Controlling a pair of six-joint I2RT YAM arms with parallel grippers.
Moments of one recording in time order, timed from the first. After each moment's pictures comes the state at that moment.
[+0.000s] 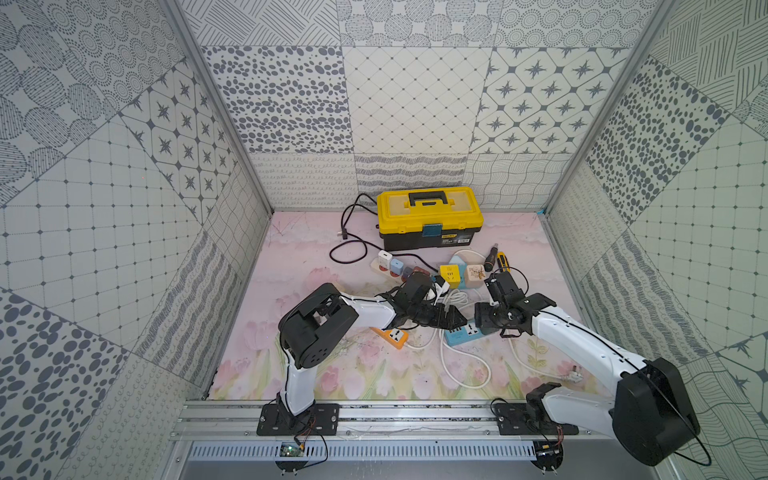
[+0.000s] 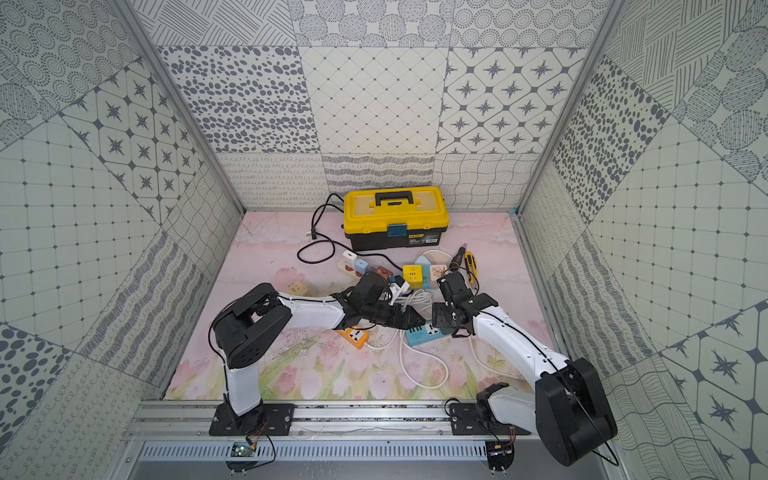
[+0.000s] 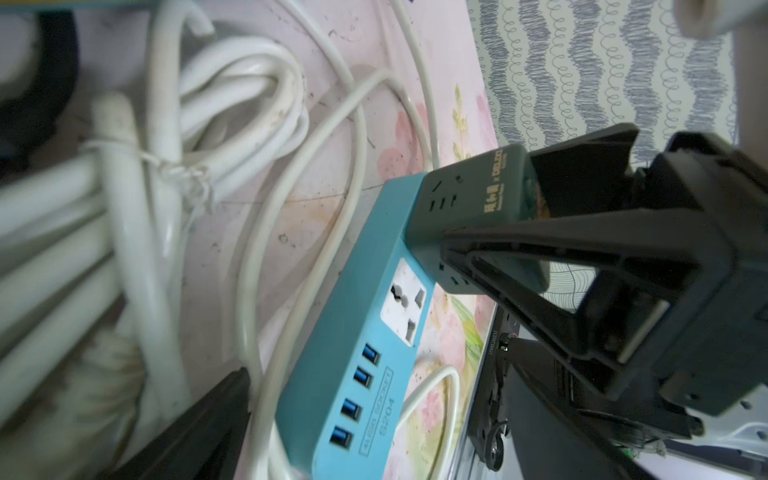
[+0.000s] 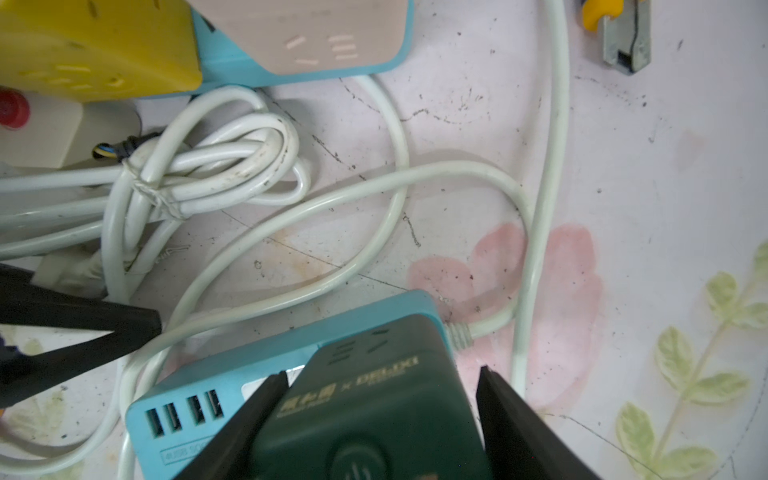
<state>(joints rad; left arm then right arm) -0.82 1.92 1.03 0.19 0.56 -0.70 0.42 1.21 0.72 -0.67 0.14 0.41</state>
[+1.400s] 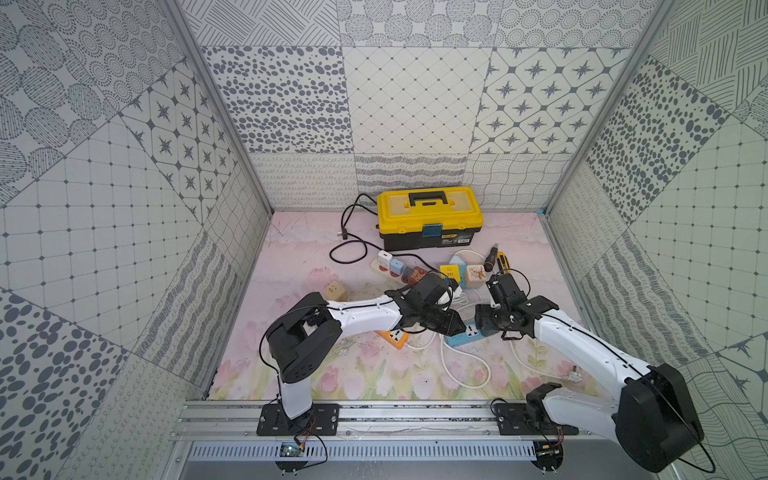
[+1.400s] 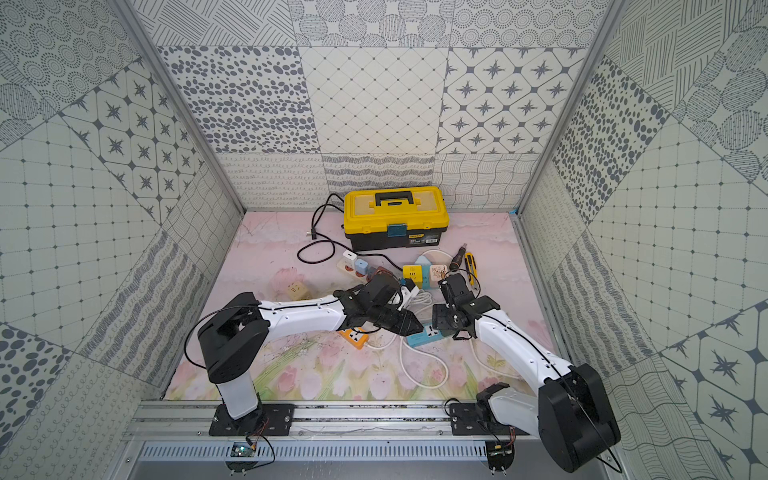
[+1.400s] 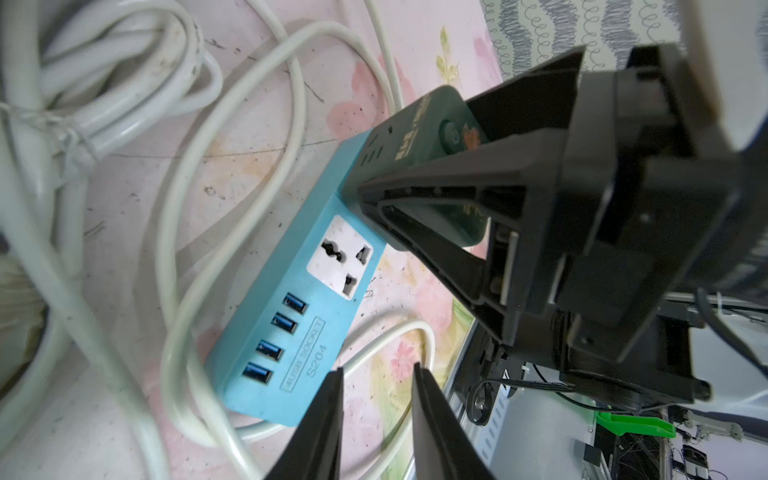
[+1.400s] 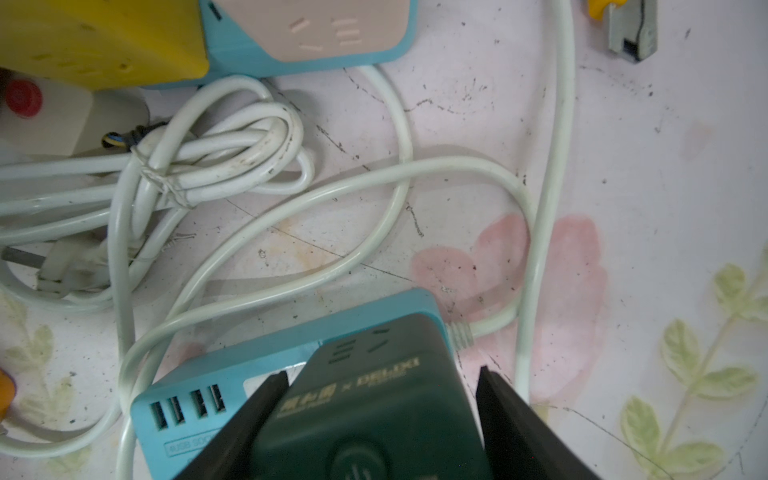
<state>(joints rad) -0.93 1.85 1.18 -0.11 0.46 -0.59 0.42 1.18 0.70 -0.67 0.12 0.41</state>
